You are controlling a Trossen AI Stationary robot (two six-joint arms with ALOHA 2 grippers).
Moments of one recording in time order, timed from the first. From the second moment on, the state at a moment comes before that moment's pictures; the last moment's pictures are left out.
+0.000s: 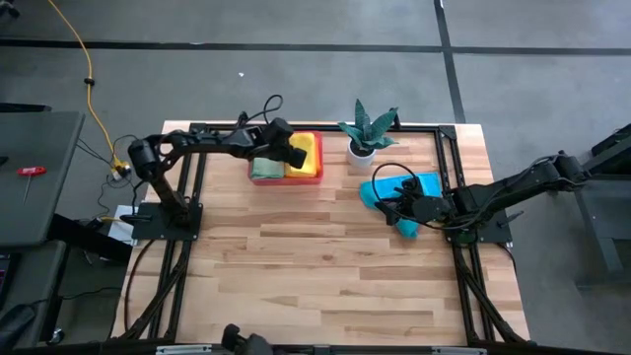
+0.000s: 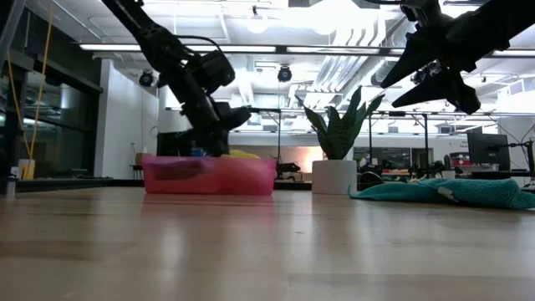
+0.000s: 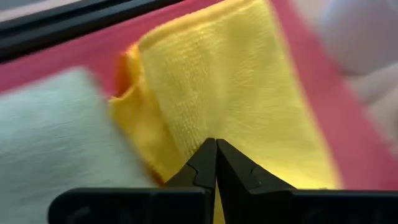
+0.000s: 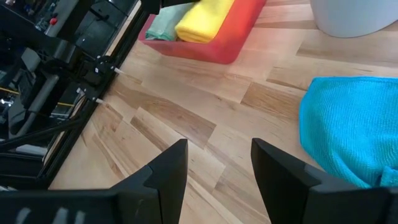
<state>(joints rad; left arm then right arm) 0.67 1.72 0.99 -0.20 -0.10 -0.52 0.25 0.90 0.51 -0.25 0.55 1.17</state>
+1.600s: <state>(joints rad) 0.10 1.15 0.69 0.26 -0.31 -0.54 -0.09 0.90 0.61 -0.61 0.29 1.08</state>
